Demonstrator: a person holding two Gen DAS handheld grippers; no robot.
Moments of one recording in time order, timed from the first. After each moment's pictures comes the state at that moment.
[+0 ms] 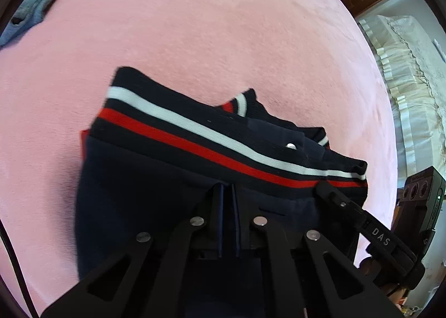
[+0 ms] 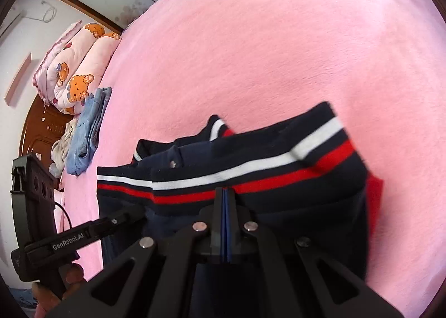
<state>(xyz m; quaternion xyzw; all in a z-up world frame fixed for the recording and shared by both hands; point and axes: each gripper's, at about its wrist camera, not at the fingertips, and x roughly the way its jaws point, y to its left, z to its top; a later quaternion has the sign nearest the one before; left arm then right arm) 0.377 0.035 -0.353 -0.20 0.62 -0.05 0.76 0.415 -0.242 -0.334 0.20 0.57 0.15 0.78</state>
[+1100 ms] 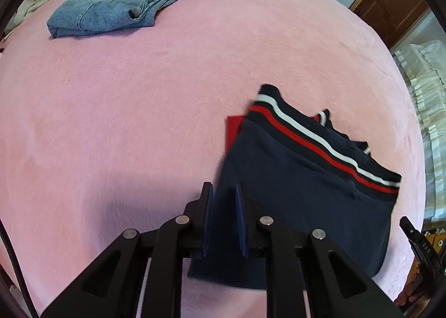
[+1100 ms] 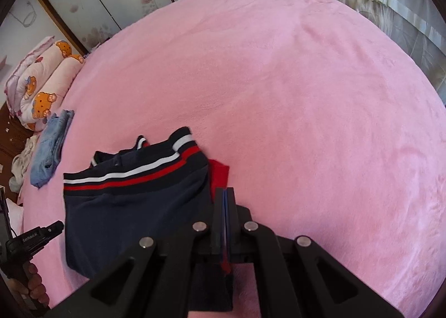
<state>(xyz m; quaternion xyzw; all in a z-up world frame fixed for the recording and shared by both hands) 0.309 0.138 -0.319 -0.18 0.57 0.08 0.80 0.349 -0.311 -0.280 0.14 0.52 0.02 0.84</state>
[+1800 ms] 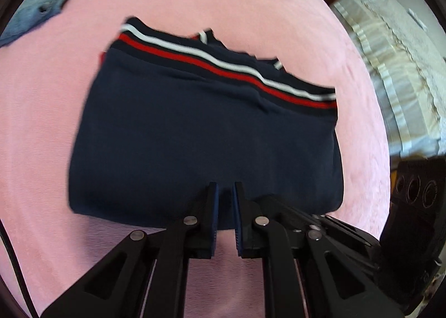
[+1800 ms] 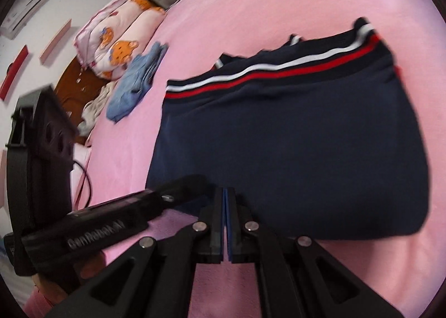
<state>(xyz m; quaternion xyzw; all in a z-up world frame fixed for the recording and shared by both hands) 0.275 0.007 -0.324 -0.16 0.61 -0.09 0.77 0.299 -0.182 -0.309 0.19 0.56 0.25 0.77</state>
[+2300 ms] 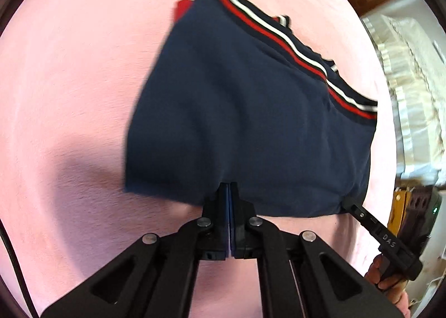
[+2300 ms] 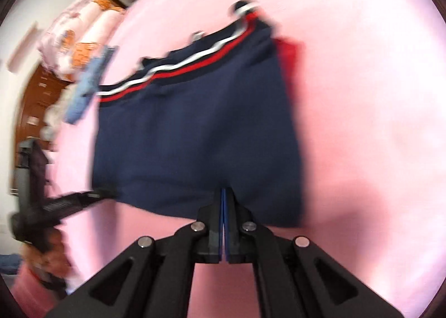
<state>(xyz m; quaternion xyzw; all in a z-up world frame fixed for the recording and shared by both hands) 0.257 0.069 -0.361 -0.23 0.63 -0.04 0.74 0.294 -0.261 -0.326 0.14 0.59 0.13 0.78</state>
